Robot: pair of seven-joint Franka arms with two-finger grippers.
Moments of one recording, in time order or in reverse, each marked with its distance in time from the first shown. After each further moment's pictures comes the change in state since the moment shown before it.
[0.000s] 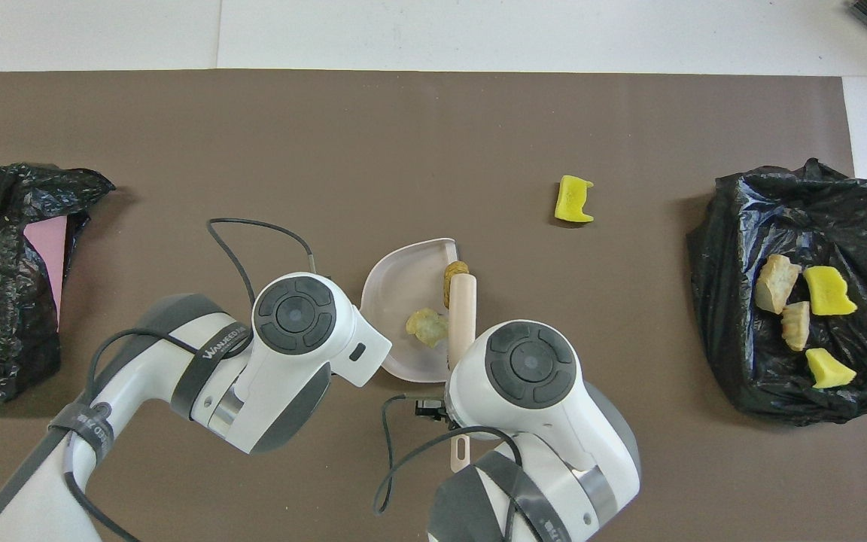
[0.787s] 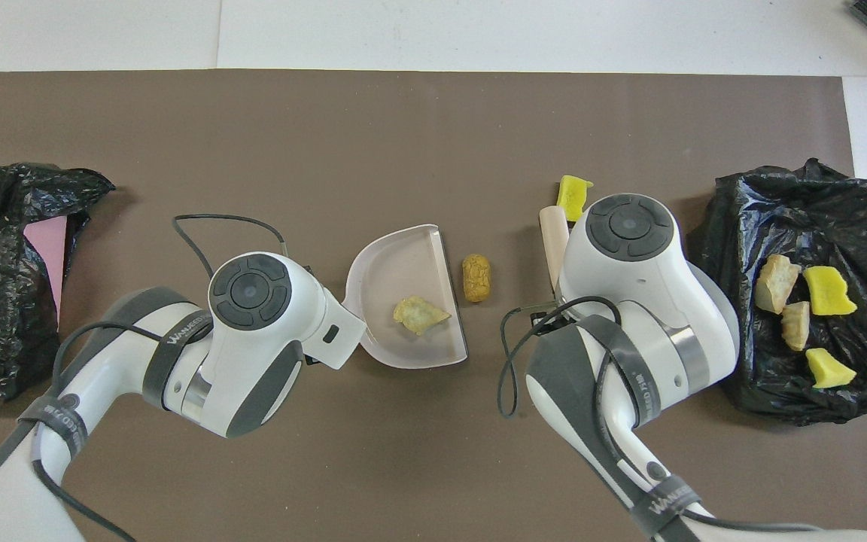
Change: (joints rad) left arm 0.057 0.002 0.000 0.002 -0.069 -0.010 0.009; right arm -0.266 0.121 -0.013 0.118 -0.290 -0.148 -0.322
